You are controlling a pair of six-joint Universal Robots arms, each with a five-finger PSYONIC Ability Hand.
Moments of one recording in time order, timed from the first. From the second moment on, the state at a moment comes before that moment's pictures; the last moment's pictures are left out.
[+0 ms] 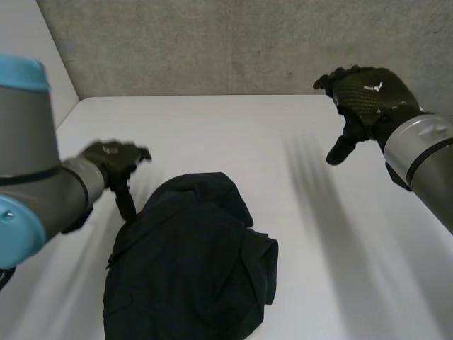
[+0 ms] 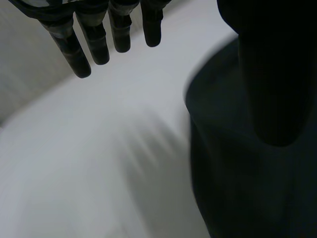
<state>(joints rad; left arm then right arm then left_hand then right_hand) 4.29 -1.93 -1.32 2.73 -1.67 3.42 1.97 -1.41 1.40 0.12 1.50 2.88 0.19 0.21 0.21 0.21 0.05 0.16 0.22 0.21 0.23 0.05</state>
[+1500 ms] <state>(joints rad) 3.96 -1.88 -1.43 3.25 -1.80 3.61 1.88 -1.36 1.38 0.15 1.52 2.73 0.21 0.22 0.23 0.22 0.04 0.16 0.22 0.21 0.23 0.05</state>
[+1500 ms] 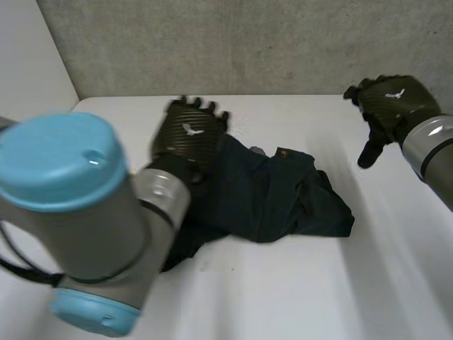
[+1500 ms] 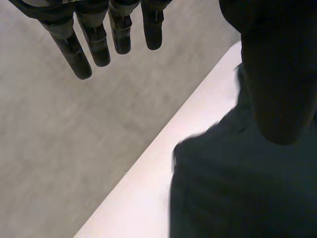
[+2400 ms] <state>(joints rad) 4.30 -2.25 -1.16 2.79 -1.69 3.07 2.02 -1.19 1.51 0.21 1.25 2.12 0.22 0.22 0.23 0.22 0.05 0.95 1.17 1.16 1.17 0.96</state>
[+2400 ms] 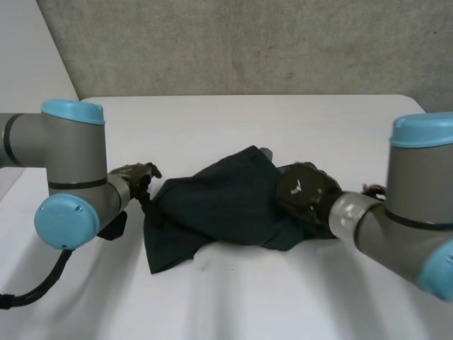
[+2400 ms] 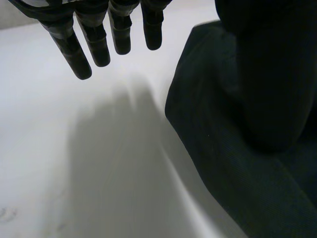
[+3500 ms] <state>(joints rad) 4.16 -1.92 -1.28 2.77 -1.72 3.30 2.08 -0.92 0.81 0.26 1.33 2.83 1.10 1.18 1.17 1.17 0.98 0.98 1.18 1.18 1.19 0.93</state>
